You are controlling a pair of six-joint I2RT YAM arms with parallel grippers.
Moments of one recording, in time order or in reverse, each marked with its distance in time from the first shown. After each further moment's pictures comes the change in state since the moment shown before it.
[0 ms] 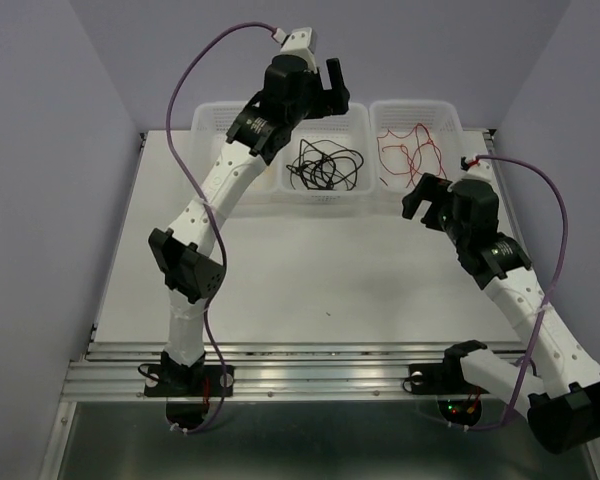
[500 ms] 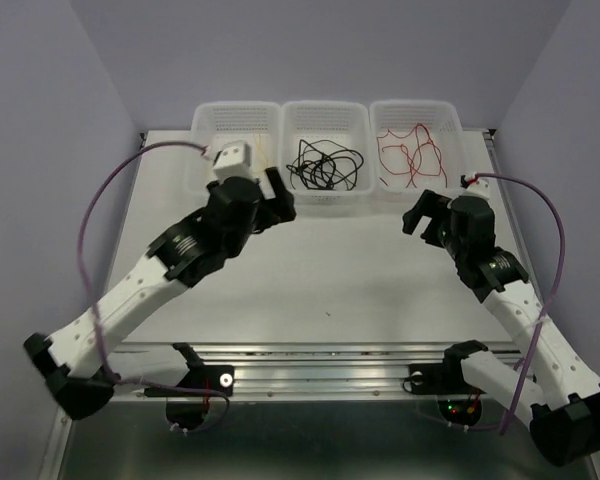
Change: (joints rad) left arm -0.235 -0.652 -0.879 -0.160 -0.386 -0.156; right arm 0.000 -0.068 -0.101 -0.018 -0.008 0.049
